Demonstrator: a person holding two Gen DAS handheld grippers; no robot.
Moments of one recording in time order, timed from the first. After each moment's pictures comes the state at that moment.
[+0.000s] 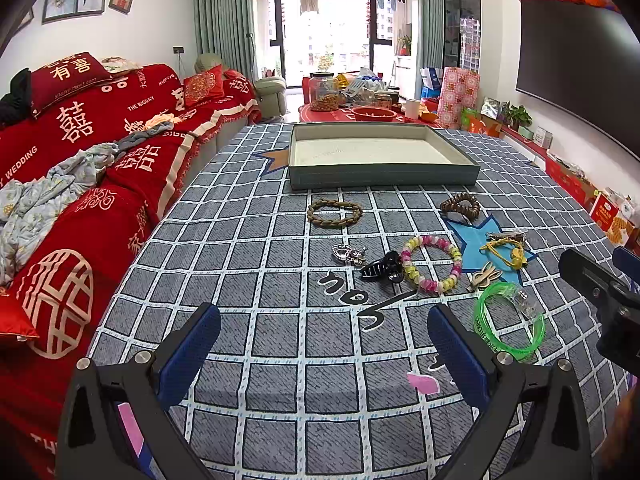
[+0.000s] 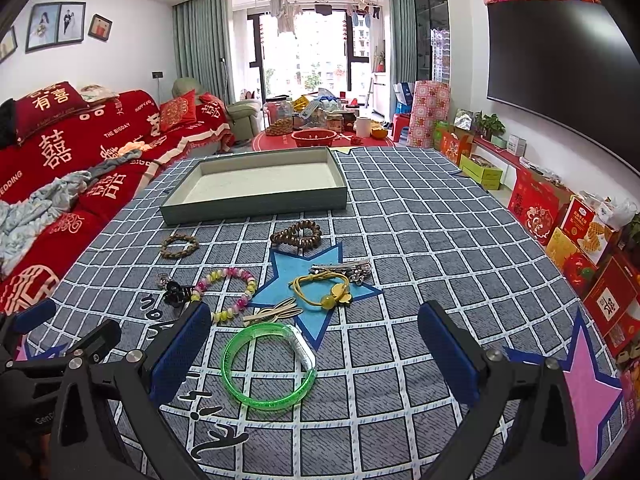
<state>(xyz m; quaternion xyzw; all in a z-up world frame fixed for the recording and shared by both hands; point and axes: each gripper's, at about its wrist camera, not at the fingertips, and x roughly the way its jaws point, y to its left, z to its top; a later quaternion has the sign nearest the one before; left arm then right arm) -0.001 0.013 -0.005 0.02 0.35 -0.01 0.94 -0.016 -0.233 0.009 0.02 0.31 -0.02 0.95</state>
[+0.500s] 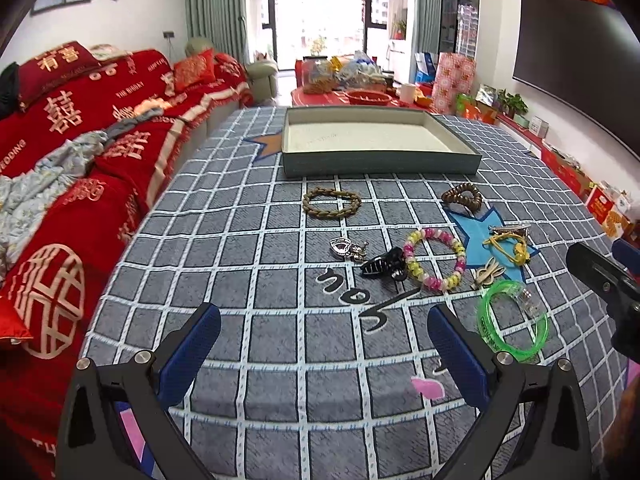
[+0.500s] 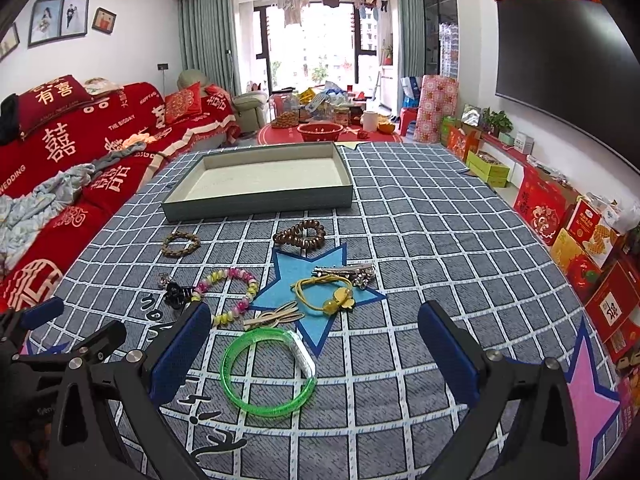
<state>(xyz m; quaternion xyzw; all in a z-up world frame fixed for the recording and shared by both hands) 0.025 0.017 -0.007 0.01 0.39 -0.03 0.92 0.000 -0.230 0.014 0.02 0.33 0.00 0.94</state>
